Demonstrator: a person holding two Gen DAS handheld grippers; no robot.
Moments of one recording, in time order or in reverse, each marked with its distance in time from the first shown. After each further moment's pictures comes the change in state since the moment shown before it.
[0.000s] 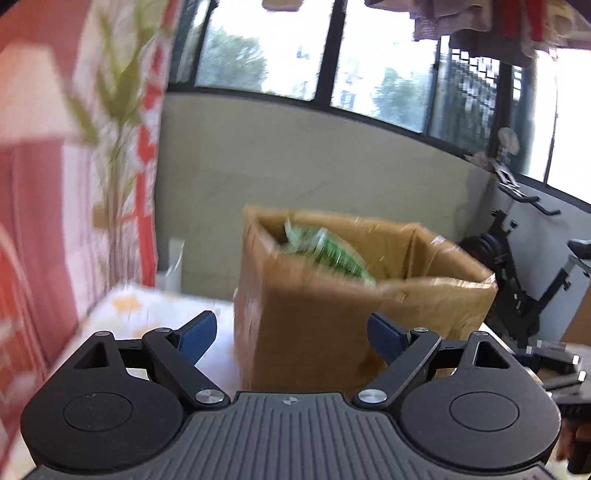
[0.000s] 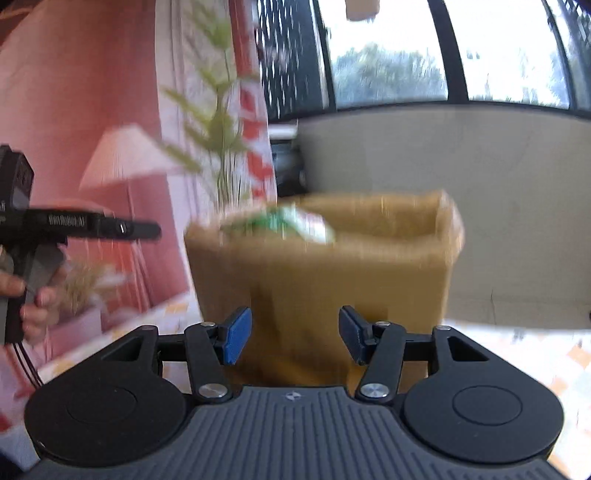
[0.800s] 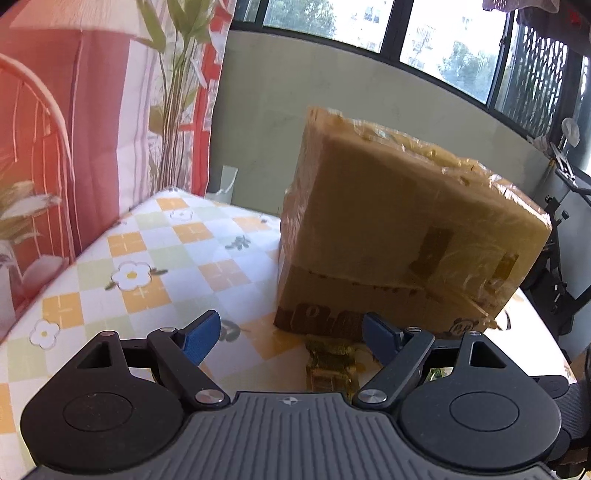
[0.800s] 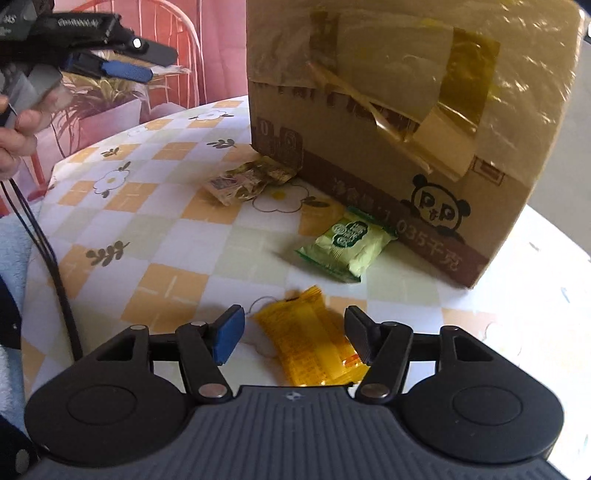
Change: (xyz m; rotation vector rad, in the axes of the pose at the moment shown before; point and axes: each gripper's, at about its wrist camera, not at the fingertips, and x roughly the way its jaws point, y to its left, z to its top) left arm 0.004 0.007 -0.061 -0.125 0.163 0.153; right arm 0.065 -0.012 -0.089 -0.259 0.407 0.192
